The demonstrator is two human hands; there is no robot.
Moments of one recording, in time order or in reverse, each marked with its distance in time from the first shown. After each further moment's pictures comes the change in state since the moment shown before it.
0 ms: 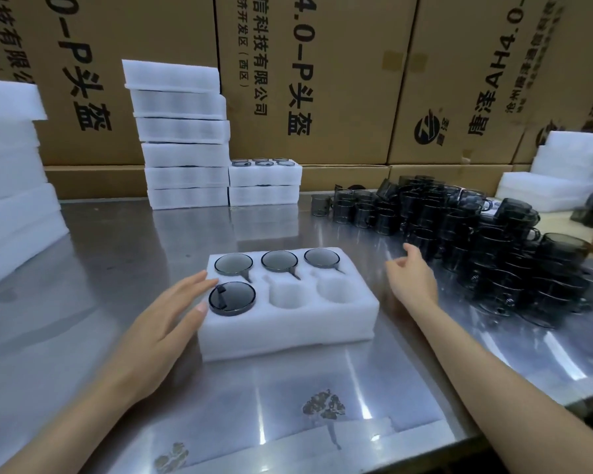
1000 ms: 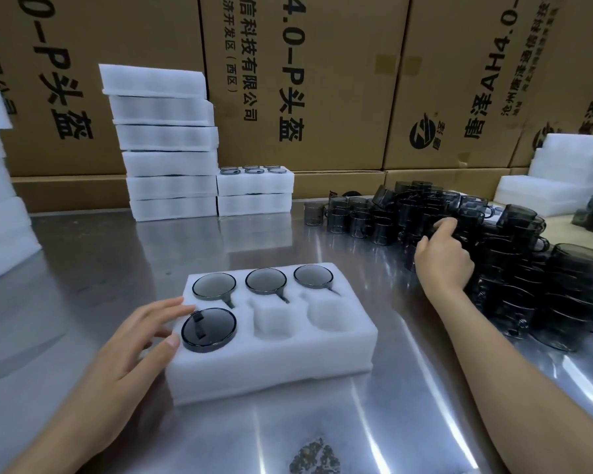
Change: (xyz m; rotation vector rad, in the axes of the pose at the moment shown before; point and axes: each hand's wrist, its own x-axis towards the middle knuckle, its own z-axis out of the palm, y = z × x) left_hand 0.006 -0.011 0.003 -0.090 0.028 0.039; right_hand 0.089 0.018 -0.013 -0.369 0.487 -0.130
